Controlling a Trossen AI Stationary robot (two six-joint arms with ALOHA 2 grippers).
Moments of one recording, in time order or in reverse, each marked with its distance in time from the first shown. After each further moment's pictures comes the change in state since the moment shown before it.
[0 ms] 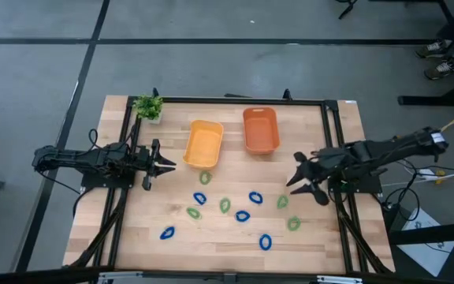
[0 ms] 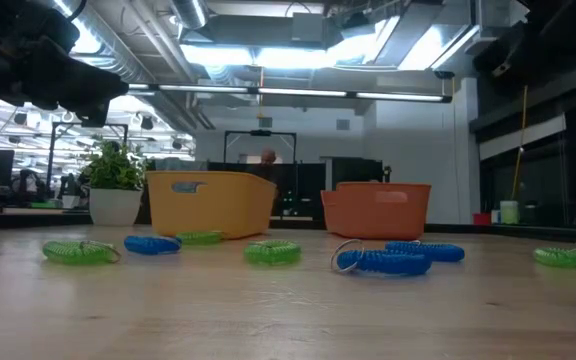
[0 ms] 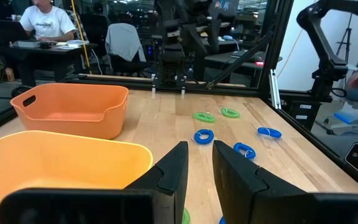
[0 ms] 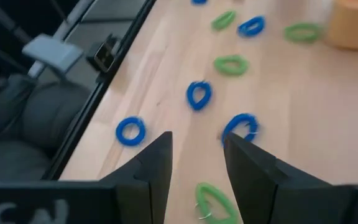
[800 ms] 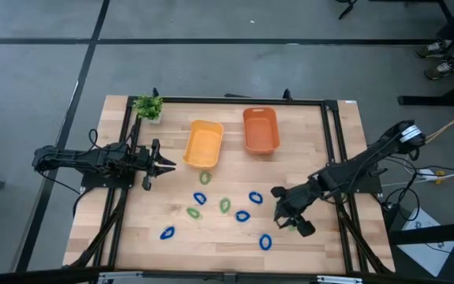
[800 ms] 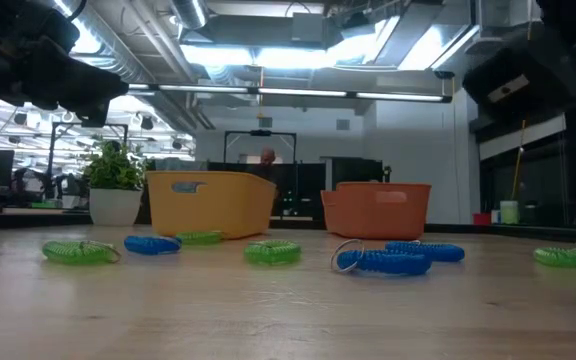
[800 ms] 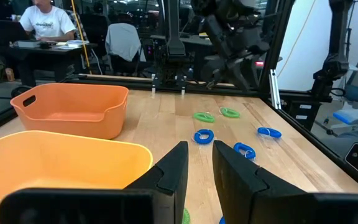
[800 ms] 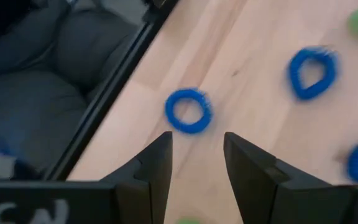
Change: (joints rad) left arm 0.000 0.000 0.000 0.000 0.000 0.000; right arm 0.229 0.543 0.103 0.249 -0.075 -0.001
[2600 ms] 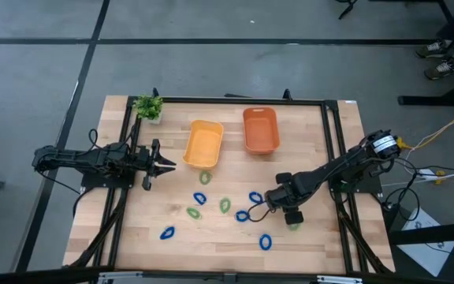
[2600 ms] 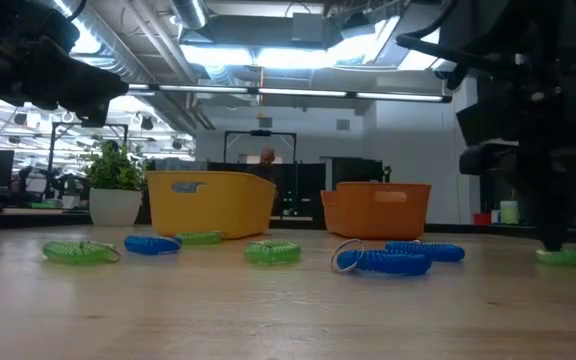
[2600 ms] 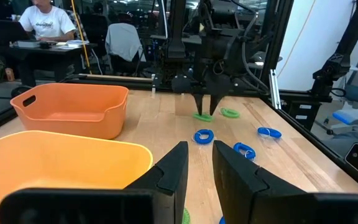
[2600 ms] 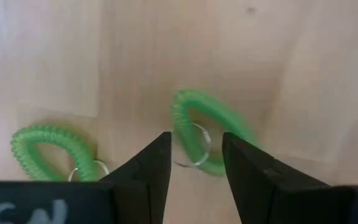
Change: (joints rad) left arm 0.000 0.000 0.000 0.000 0.000 0.000; right arm -0.088 0.336 0.195 -0.568 0.228 0.061
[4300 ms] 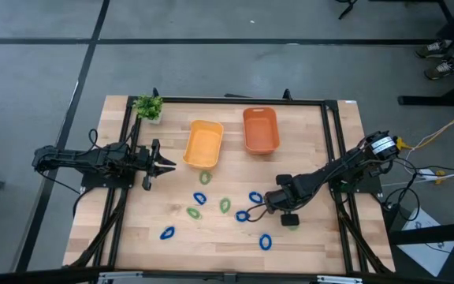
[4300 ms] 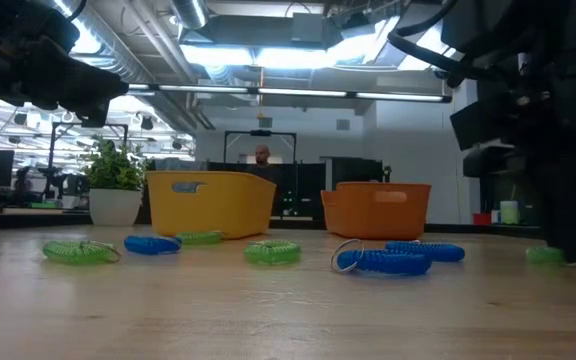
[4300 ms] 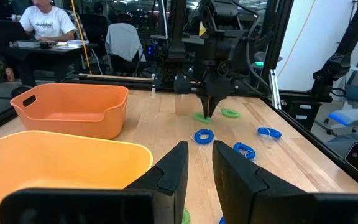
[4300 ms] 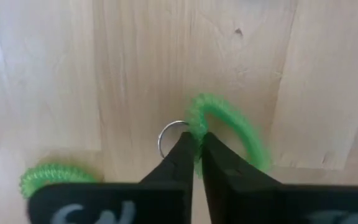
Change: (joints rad) left arm 0.000 0.000 0.000 0.000 0.000 0.000; right arm 0.013 0.013 0.000 0.055 0.033 0.138
